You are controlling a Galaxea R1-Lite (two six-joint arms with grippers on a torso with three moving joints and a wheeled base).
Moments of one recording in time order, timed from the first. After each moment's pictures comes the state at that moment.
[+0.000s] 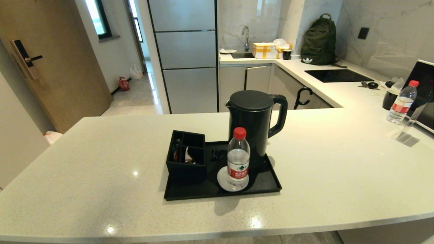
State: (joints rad) left arm 0.00 0.00 -0.01 0.03 -0.02 0.05; right arm -0.01 0.00 0.00 0.00 0.00 -0.05
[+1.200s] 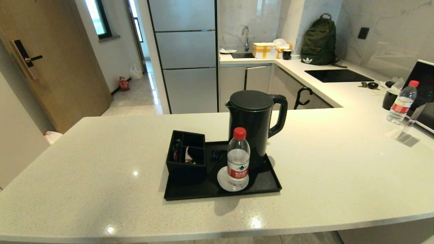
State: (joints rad) left arm 0.00 0.00 -0.01 0.03 -0.02 0.05; right arm -0.01 0.00 0.00 -0.01 -0.01 0.01
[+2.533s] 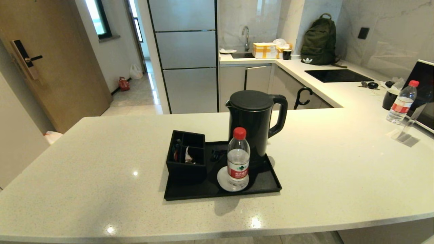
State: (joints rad) left arm 0.00 0.00 -0.01 0.03 -0.02 0.05; right arm -0.01 0.00 0.00 -0.01 -0.01 0.01
